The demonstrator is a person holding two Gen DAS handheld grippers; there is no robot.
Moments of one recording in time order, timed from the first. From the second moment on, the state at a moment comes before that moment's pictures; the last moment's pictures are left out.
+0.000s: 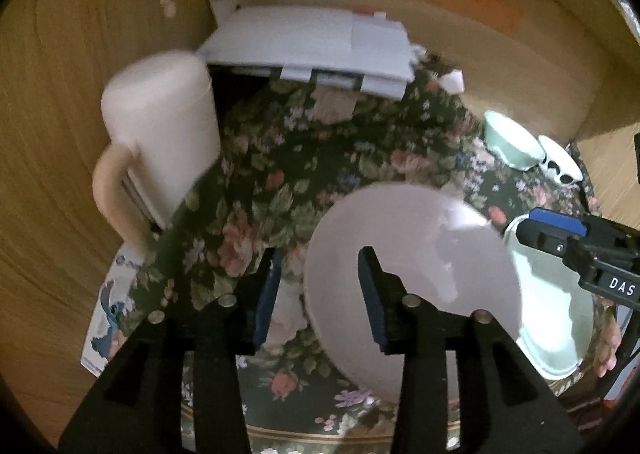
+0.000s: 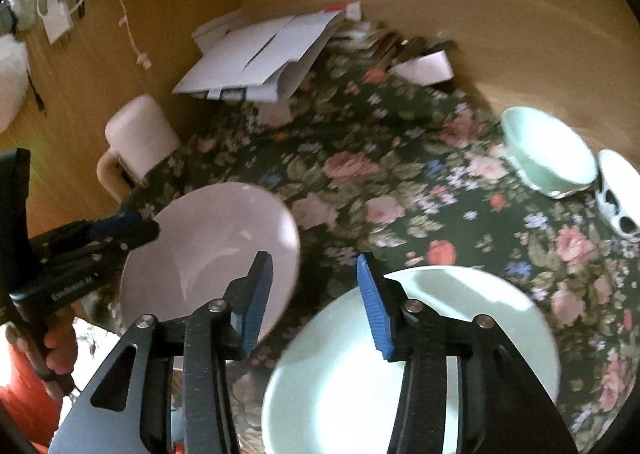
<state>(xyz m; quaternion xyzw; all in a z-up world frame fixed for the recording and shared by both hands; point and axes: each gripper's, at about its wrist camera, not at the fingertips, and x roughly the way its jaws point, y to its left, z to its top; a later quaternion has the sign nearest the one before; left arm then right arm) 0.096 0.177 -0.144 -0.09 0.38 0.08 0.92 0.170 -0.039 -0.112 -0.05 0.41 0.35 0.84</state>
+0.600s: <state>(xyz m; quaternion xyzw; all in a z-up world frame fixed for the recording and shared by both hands) 0.172 0.084 -0.075 -0.03 0.33 0.01 0.94 0.226 -0.143 -0.073 -0.03 0.37 0.26 0.89</state>
